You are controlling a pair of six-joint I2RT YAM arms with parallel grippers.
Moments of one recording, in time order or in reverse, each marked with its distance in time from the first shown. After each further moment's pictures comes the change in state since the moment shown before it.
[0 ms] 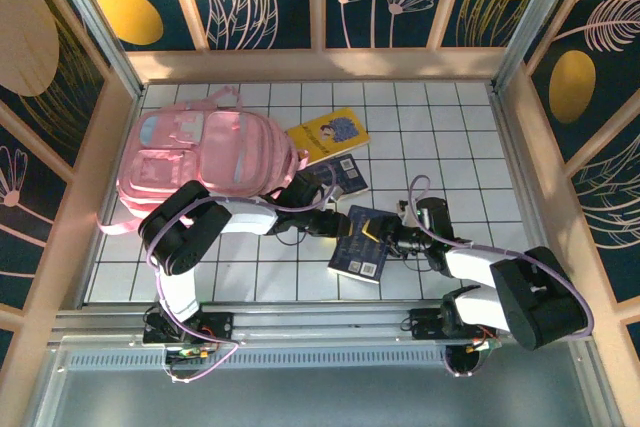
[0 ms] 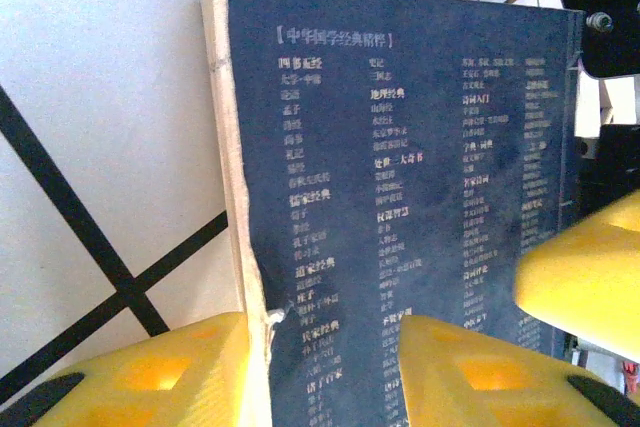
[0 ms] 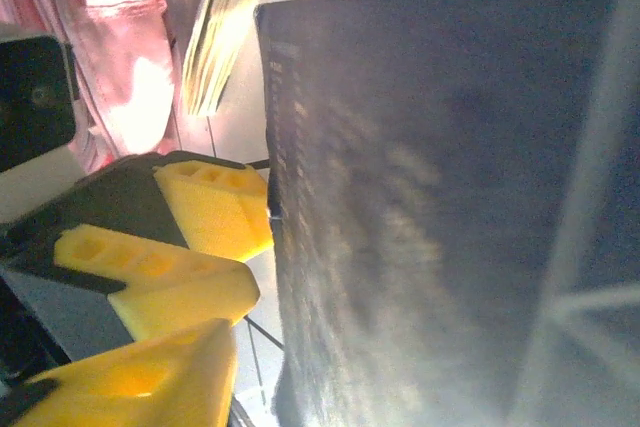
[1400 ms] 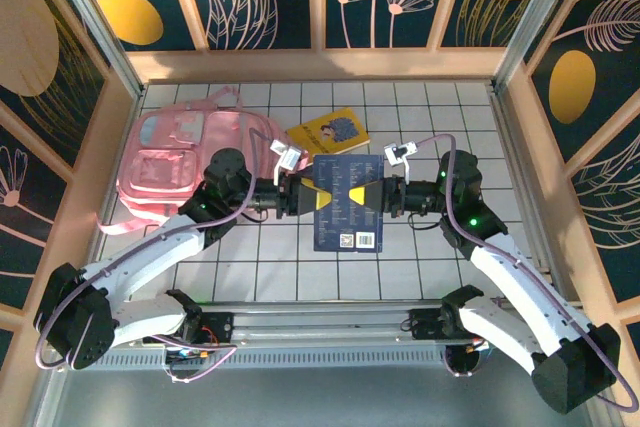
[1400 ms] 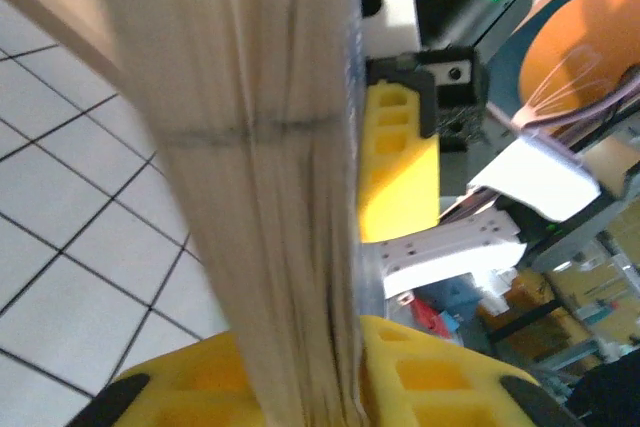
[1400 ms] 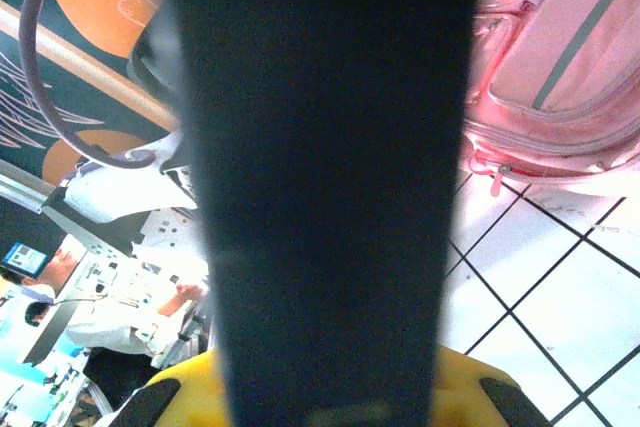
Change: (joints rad) left arm 0.135 -0.692 -0.125 0.215 0.360 -0.046; right arm 0.095 -0.369 0.522 -0.322 -0.346 -0.235
